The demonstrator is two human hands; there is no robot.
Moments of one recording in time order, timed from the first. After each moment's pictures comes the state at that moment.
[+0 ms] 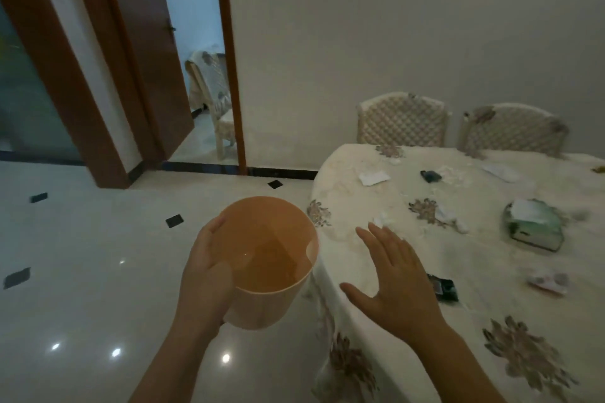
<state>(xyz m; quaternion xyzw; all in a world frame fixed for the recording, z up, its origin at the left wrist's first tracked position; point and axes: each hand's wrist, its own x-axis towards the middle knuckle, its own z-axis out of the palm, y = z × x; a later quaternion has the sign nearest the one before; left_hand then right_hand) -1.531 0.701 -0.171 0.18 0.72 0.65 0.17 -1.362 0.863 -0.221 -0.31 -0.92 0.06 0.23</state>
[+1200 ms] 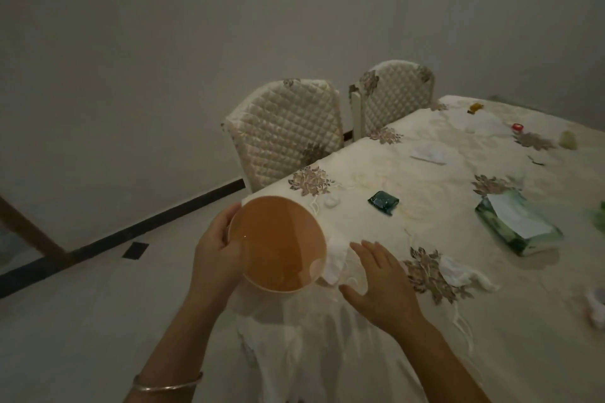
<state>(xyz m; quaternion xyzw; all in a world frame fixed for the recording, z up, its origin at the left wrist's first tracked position) -1.786 1.212 -0.200 0.44 0.64 0.51 0.38 -1.558 1.215 -0.294 -0.63 -0.74 0.11 0.18</state>
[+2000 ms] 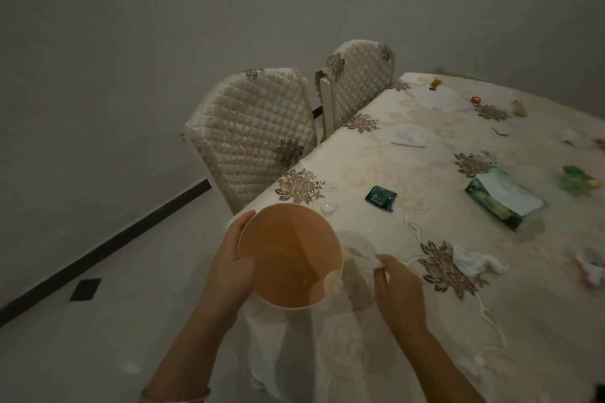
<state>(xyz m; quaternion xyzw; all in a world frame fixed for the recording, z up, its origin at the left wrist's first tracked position) -1.827 1.303 -0.224 0.51 0.58 0.38 0.52 -1.607 1.256 -0.317 -0.79 -0.49 0.10 0.36</state>
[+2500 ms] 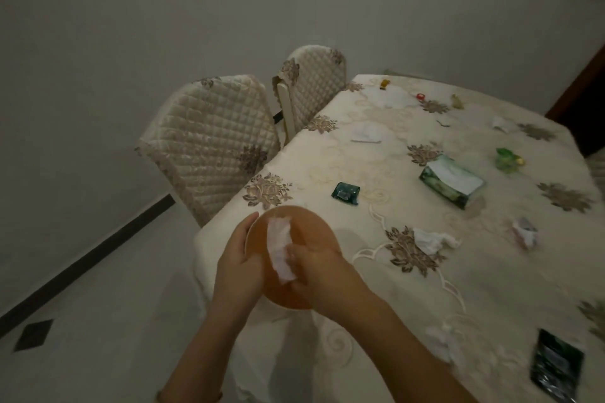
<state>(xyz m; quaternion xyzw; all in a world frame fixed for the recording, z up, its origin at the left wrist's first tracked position) -1.796 1.294 -0.218 0.54 0.54 0.37 0.53 -1.671 1.263 -0.235 -0.68 -0.69 0.18 0.14</state>
